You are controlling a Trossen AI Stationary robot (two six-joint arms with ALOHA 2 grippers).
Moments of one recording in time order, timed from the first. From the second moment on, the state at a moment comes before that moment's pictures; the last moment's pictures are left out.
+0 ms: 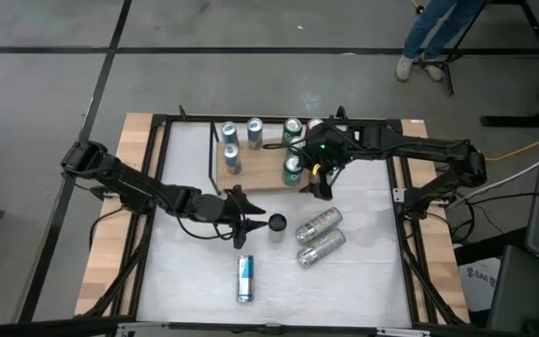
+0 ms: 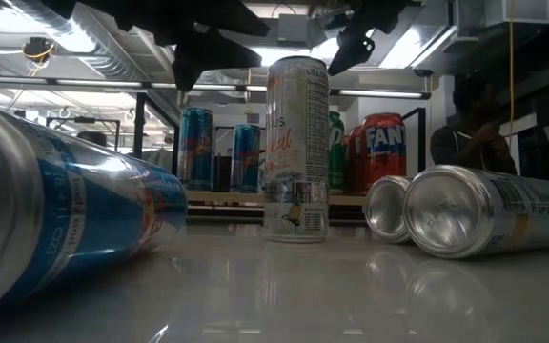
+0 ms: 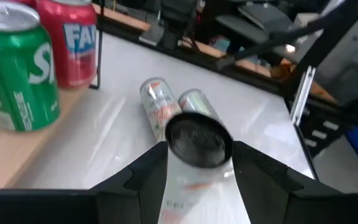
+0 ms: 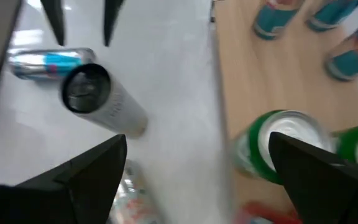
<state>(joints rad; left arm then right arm) -0.28 1.42 0.75 0.32 -0.32 -0.46 -0.15 1.49 1.45 -0.86 -0.24 -0.12</state>
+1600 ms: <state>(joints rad) -0.39 1.42 0.75 0.12 -0.31 -0.46 0.44 1.80 1.45 -0.48 0.83 0.87</state>
